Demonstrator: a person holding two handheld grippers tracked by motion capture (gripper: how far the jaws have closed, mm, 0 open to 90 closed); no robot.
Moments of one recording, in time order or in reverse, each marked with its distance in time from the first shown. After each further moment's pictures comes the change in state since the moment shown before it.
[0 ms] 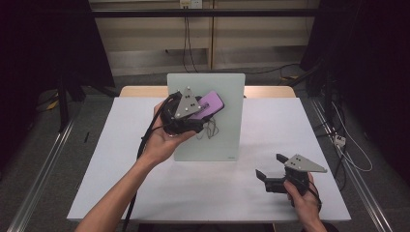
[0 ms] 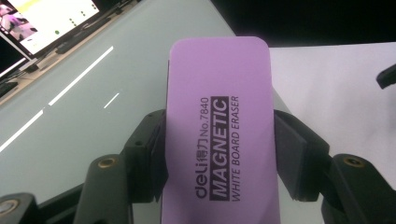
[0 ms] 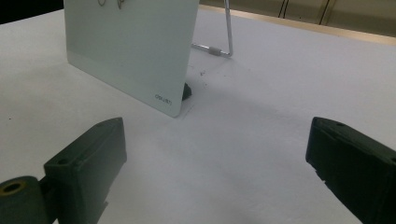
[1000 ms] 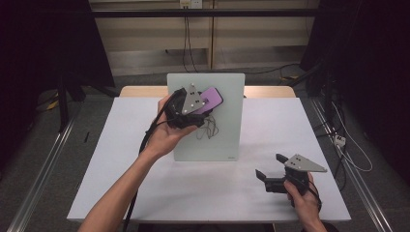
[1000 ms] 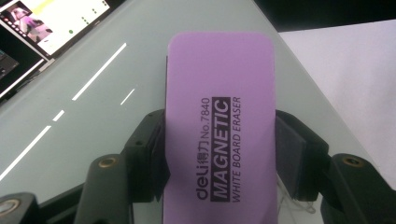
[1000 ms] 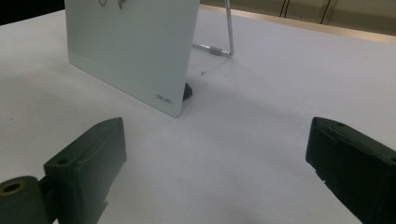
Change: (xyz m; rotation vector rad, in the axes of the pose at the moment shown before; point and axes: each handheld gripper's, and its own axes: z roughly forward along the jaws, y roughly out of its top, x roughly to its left) left arm 0.006 -0.006 0.021 0.042 0.033 0.065; right arm 0.000 0.000 0.000 0.000 0.005 0.003
